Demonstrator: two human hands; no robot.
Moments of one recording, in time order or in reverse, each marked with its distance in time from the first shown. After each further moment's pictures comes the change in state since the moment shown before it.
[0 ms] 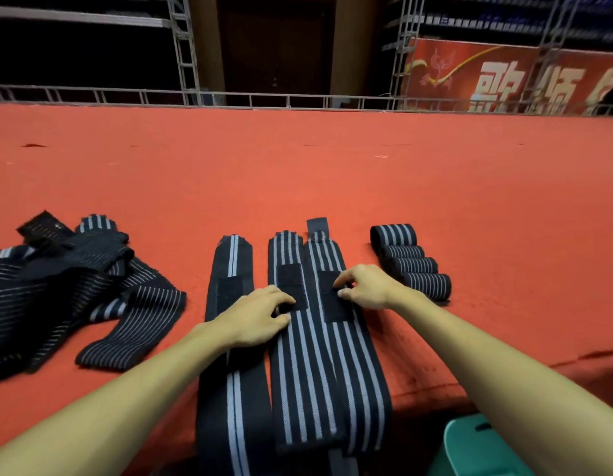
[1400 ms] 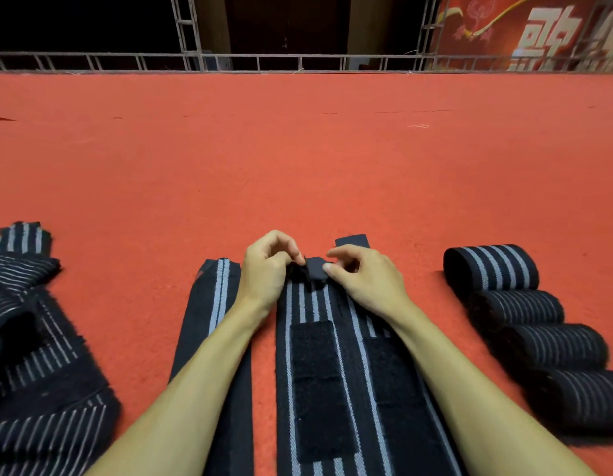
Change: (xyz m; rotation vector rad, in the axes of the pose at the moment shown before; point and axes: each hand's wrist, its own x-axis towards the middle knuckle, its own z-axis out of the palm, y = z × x) left_hand 0.193 -0.079 -0.008 -1.027 0.635 -0.062; right_hand 0.182 0.009 0.039 0.333 0.383 0.052
